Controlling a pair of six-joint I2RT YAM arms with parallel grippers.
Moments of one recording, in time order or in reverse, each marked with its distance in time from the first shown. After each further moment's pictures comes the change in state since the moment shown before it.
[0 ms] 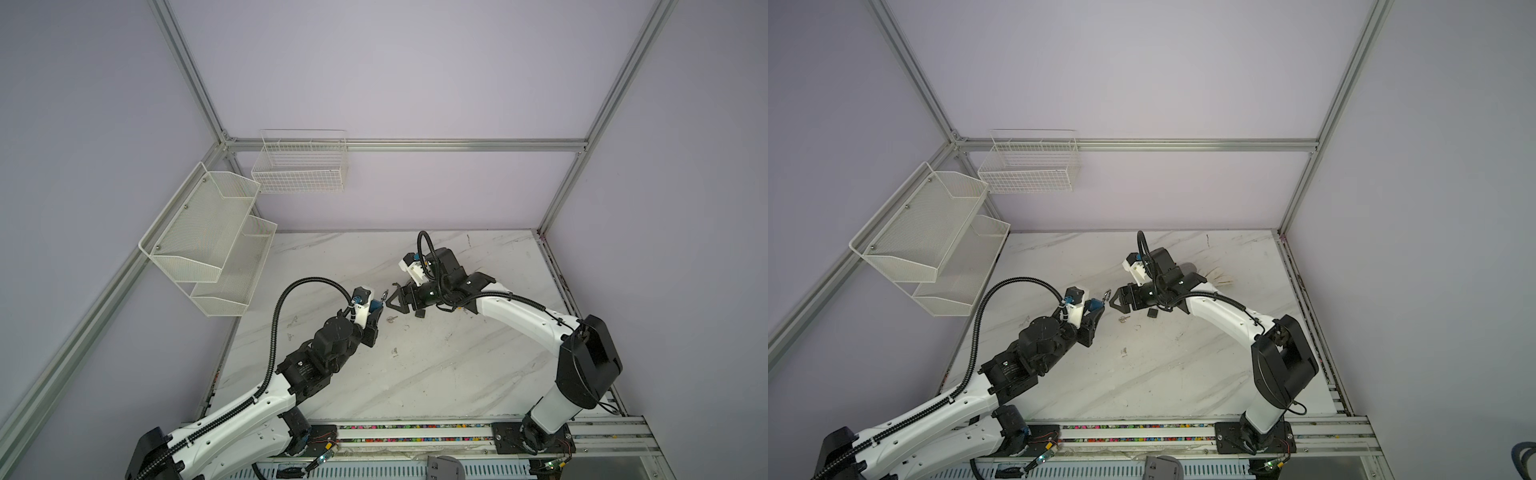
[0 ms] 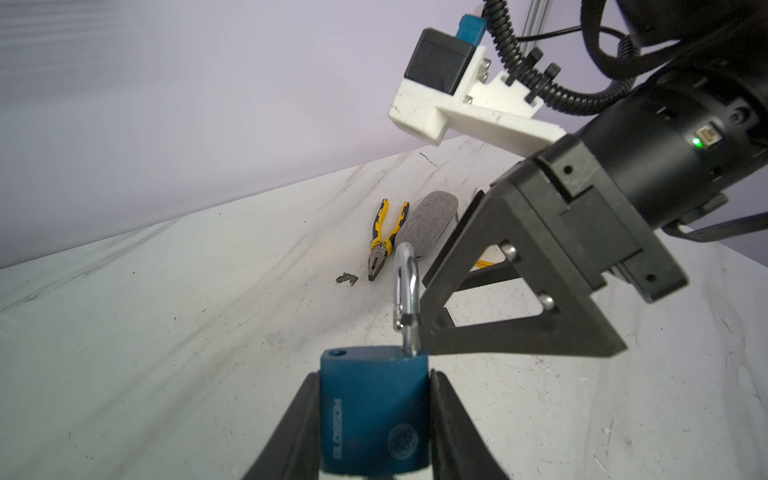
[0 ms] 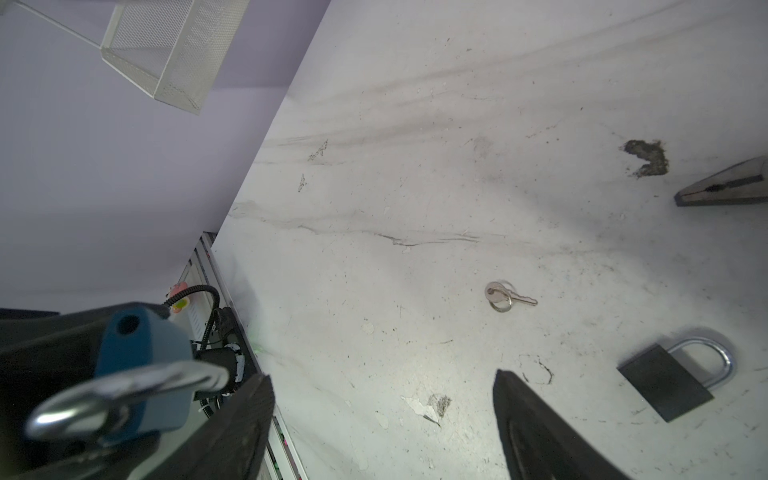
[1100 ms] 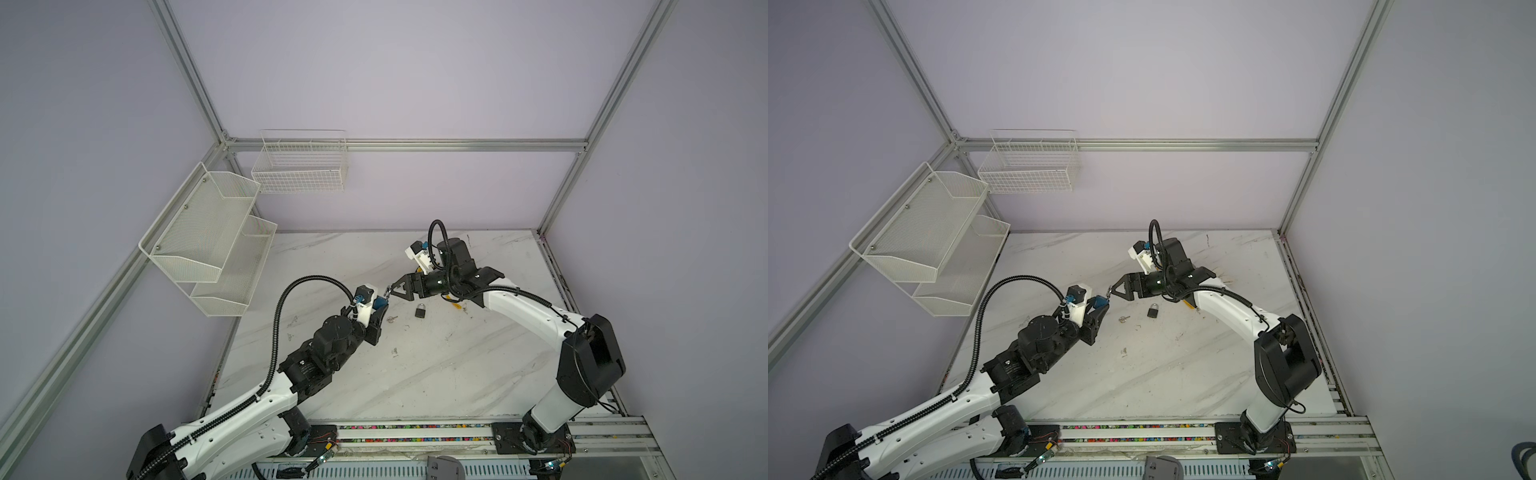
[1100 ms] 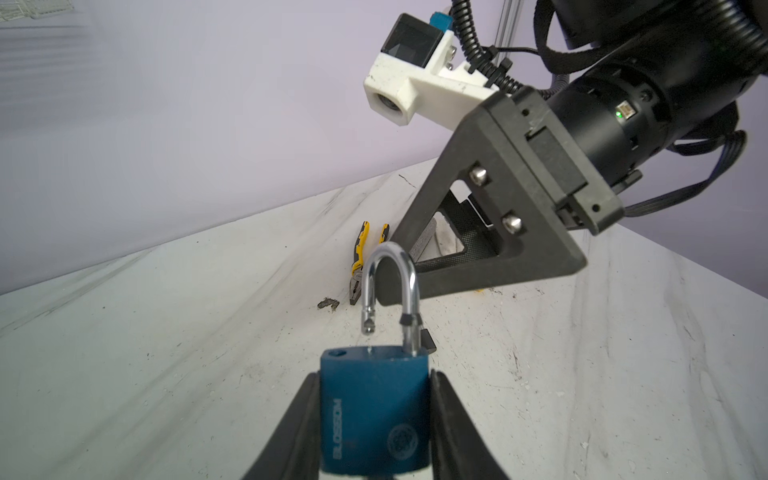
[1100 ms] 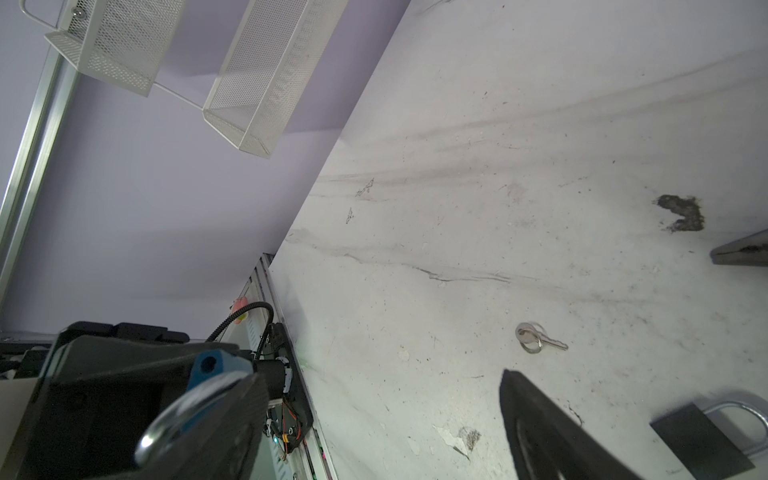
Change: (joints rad) left arm 0.000 0.018 0.000 0.084 0.057 0.031; right arm -0.079 -0.007 0.006 0.101 -0.174 0.045
